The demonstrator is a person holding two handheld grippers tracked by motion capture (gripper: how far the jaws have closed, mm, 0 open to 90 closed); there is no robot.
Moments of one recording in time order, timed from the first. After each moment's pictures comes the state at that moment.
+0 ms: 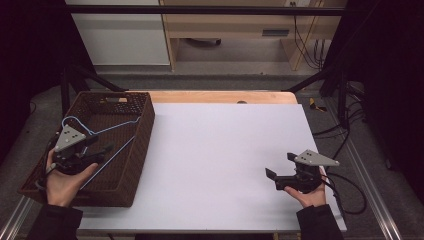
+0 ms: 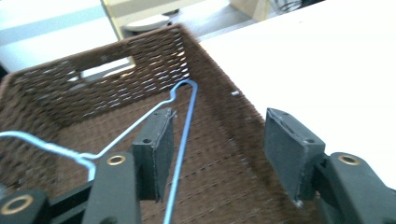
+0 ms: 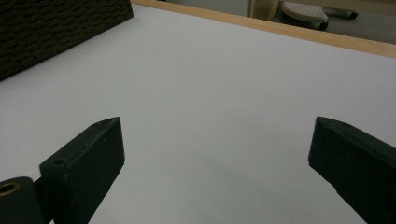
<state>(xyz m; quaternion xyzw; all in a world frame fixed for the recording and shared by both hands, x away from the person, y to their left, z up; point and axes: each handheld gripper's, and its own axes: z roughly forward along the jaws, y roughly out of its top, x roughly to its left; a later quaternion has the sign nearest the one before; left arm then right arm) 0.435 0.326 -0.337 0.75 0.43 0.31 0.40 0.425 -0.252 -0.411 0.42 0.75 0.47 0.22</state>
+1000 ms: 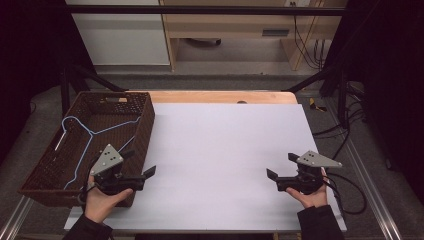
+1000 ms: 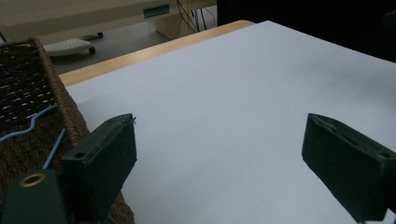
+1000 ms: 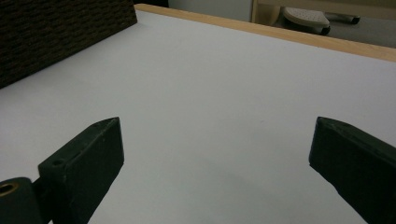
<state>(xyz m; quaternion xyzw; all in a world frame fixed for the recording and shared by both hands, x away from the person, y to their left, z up) 0.412 0.253 -0.374 0.76 0.35 0.23 0.49 0.422 -0.255 -0.411 0.41 0.74 0.48 0.22</state>
